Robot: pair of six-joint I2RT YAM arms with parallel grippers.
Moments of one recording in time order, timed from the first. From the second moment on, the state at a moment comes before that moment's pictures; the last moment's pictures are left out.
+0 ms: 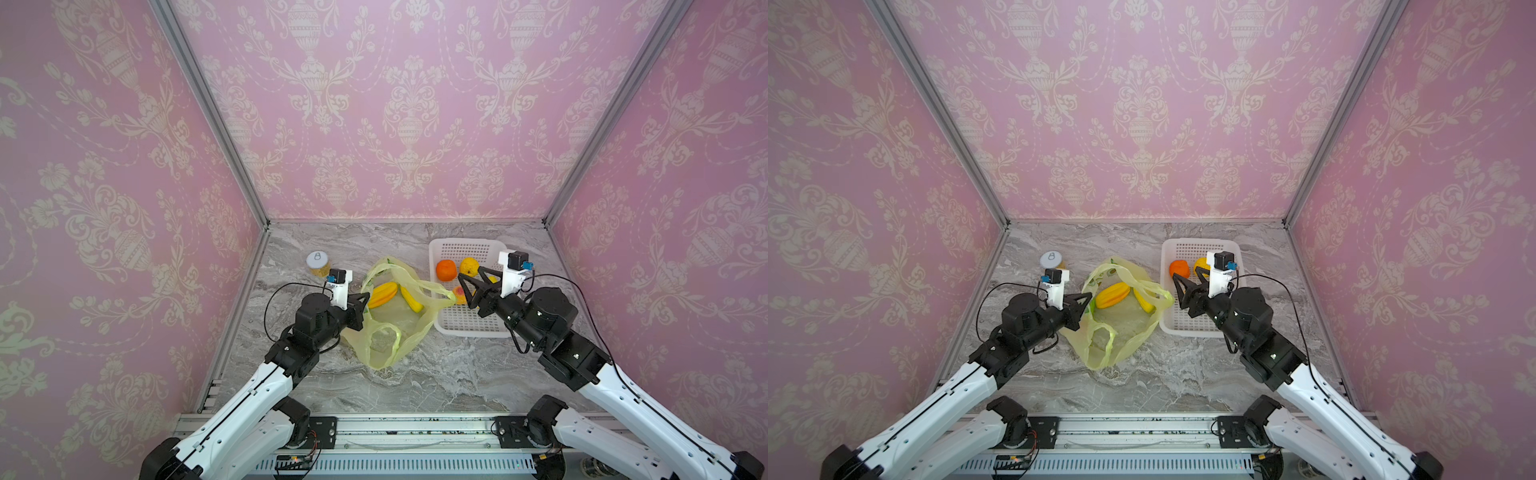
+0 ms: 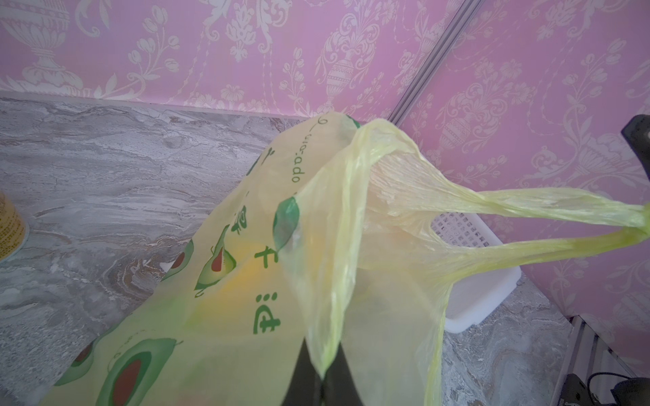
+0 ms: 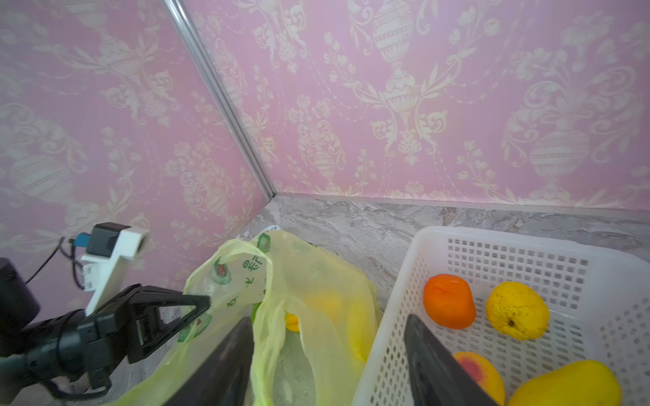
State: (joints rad) left arm -0.48 0.83 0.53 0.00 0.17 -0.38; right arm 0.69 0.78 0.76 -0.07 0.09 0.31
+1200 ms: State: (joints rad) left arm -0.48 0.81 0.52 0.00 0.17 -0.38; right arm 1.01 0.90 0.92 -0.20 0.12 0.21
